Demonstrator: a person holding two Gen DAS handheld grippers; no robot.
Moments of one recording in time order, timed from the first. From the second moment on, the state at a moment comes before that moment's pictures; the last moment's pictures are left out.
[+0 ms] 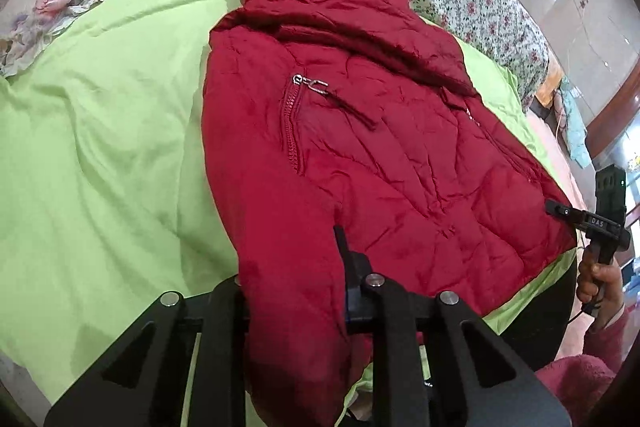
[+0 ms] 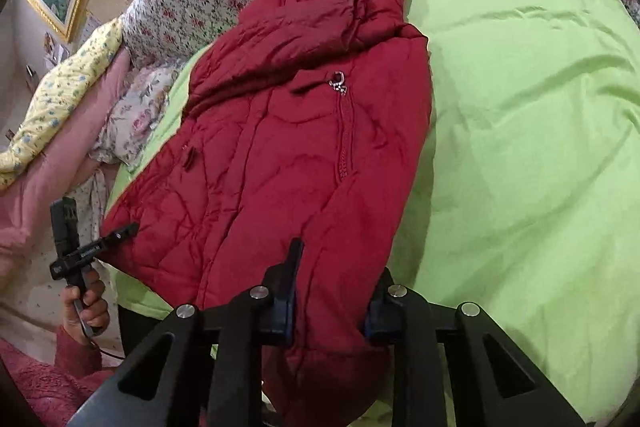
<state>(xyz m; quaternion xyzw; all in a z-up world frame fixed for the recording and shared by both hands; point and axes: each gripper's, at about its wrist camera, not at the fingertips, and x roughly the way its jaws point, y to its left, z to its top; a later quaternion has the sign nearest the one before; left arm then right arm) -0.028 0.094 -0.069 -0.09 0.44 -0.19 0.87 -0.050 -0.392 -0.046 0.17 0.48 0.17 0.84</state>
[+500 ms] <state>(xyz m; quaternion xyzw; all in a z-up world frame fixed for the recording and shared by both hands) -0.005 0.102 -0.015 -0.13 0.38 -0.18 0.90 -0.040 -0.404 -0.012 0.20 0.40 0.15 0.88</state>
